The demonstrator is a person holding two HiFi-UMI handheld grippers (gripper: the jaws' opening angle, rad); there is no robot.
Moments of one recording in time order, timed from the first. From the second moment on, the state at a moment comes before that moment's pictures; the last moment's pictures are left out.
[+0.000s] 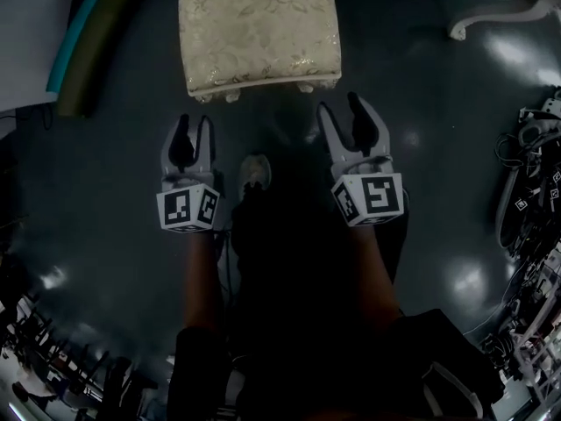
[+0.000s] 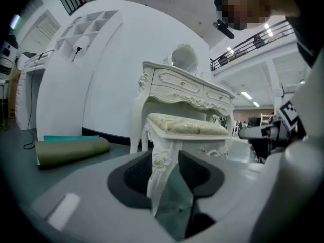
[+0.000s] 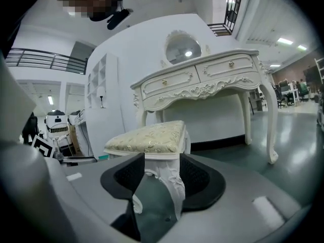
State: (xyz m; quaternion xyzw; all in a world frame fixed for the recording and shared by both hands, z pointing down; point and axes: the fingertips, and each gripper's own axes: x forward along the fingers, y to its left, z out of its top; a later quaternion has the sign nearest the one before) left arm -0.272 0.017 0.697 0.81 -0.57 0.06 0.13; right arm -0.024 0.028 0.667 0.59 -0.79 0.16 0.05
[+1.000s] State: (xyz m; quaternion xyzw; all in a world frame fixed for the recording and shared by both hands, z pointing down) left arm -0.255 -0.007 0.750 0.80 -0.56 0.14 0.15; right arm -0.015 -0.001 0.759 0.55 -0.80 0.20 0.11
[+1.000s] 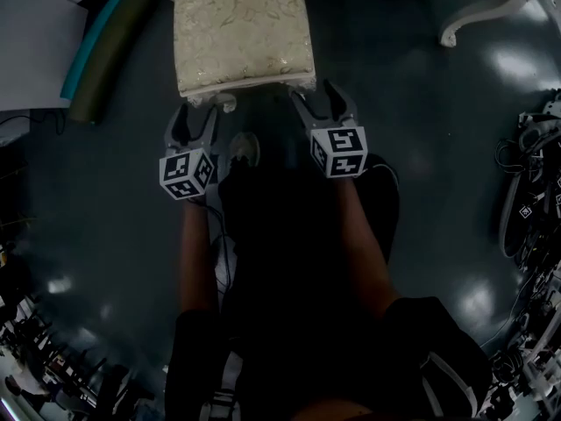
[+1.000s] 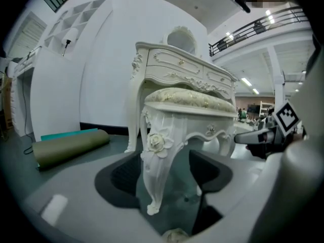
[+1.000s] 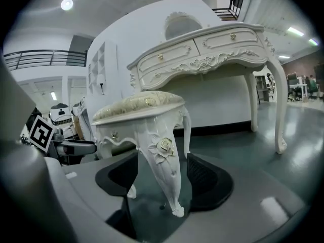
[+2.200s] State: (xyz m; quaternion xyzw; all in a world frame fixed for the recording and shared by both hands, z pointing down) left arm -0.245 -0.072 0.763 0.83 -0.52 0.14 0.13; right arm -0.013 -0.037 0.767 0.61 -0.77 0.17 0.10
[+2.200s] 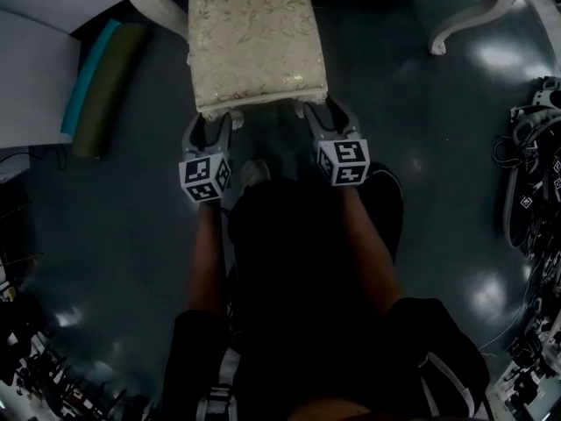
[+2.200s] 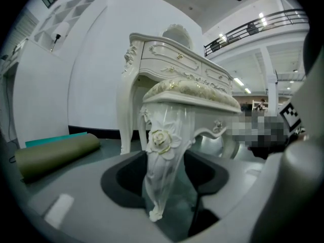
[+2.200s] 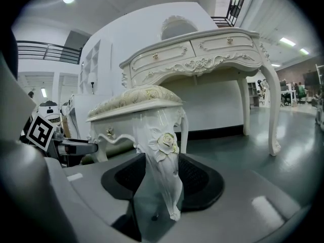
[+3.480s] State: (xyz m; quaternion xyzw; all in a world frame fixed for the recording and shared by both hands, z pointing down) left arm -0.156 -0.243 0.759 0.88 -0.44 0.11 0.10; right arm 0.068 -0.168 0.761 0.67 -0.72 0.16 0.06
